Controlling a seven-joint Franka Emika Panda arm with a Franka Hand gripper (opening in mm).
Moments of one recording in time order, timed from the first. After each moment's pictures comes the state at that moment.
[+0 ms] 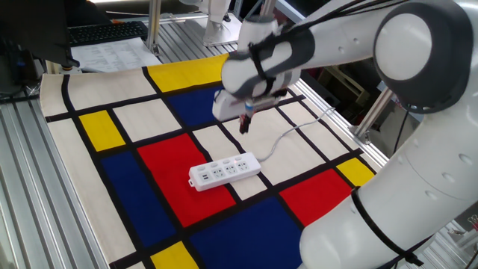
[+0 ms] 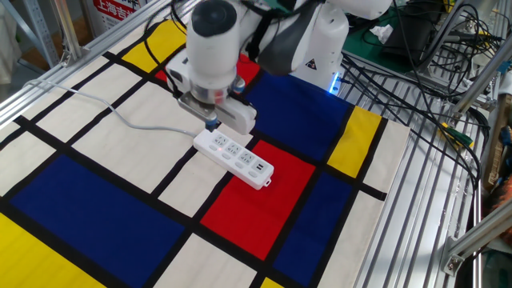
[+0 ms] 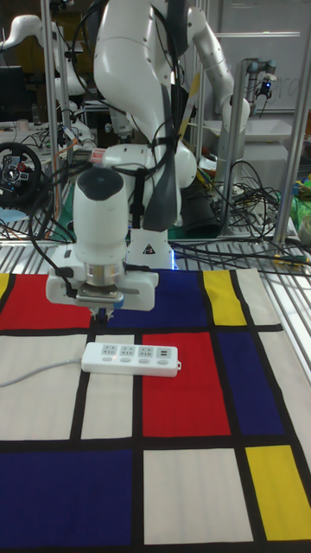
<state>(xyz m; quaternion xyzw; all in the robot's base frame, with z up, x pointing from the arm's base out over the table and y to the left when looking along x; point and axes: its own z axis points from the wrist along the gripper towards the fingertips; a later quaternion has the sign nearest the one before) 0.436 -0.091 0.167 -0.01 -1.00 0.05 0.06</state>
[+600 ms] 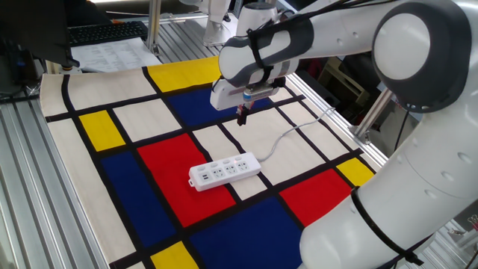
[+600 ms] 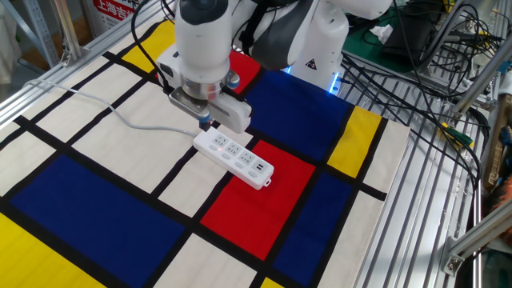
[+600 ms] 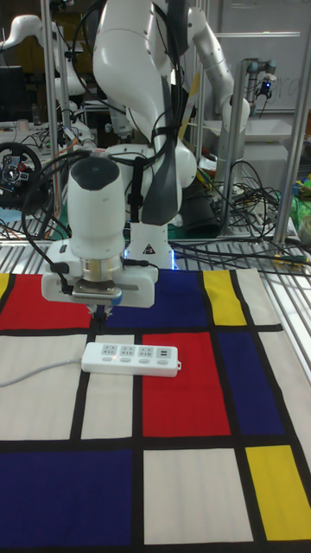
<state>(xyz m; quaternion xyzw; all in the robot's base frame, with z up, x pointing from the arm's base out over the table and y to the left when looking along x) 0.464 -0.091 0.201 -0.01 -1.00 0.04 0.06</state>
